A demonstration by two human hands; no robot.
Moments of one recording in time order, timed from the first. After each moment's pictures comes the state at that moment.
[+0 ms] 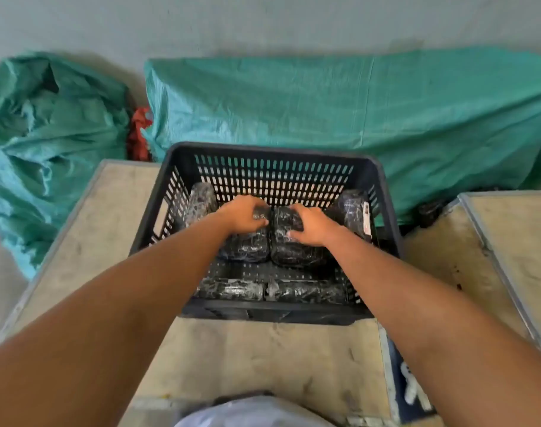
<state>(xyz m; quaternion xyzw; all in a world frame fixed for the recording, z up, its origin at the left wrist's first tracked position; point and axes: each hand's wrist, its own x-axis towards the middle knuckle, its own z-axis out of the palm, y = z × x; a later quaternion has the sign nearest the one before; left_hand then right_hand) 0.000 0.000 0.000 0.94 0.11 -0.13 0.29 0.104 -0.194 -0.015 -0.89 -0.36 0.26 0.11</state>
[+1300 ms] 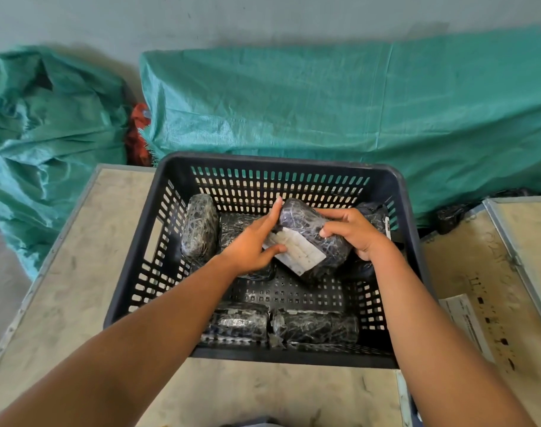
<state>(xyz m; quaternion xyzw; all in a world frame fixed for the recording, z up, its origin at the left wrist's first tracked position) -0.004 -0.011 -0.046 0.91 0.01 -0.02 0.40 0.149 -0.225 0.001 -0.71 -0.14 0.43 0.54</state>
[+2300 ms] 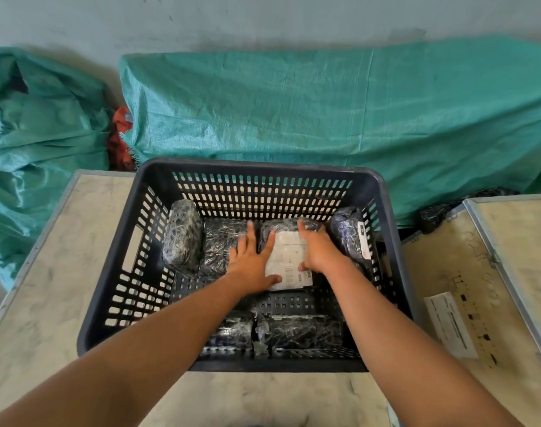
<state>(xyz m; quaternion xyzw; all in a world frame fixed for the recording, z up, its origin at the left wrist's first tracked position) 0.004 -0.054 -0.095 0.96 0.13 -0.20 0.13 0.126 -0.200 -0.052 -0.91 -0.20 0.35 0.10</state>
